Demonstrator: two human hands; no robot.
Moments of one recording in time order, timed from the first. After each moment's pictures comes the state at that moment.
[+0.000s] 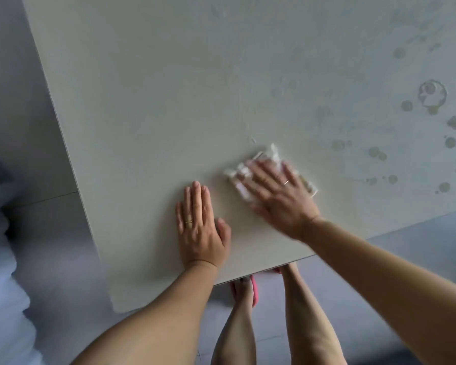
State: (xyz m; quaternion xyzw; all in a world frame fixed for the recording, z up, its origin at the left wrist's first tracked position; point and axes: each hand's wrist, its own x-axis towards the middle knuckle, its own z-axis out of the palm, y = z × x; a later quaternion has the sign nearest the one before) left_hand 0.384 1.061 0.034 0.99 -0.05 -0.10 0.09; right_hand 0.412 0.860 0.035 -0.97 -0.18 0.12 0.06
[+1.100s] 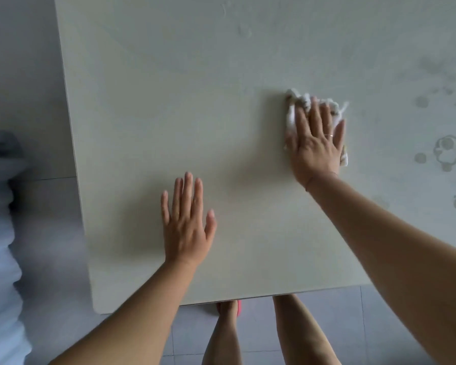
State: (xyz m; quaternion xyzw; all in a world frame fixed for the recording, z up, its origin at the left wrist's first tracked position) left_hand 0.432 1.057 0.040 1.00 -0.06 -0.04 0.04; right_hand 0.553 0.807 0.031 -0.98 0.07 0.08 0.14
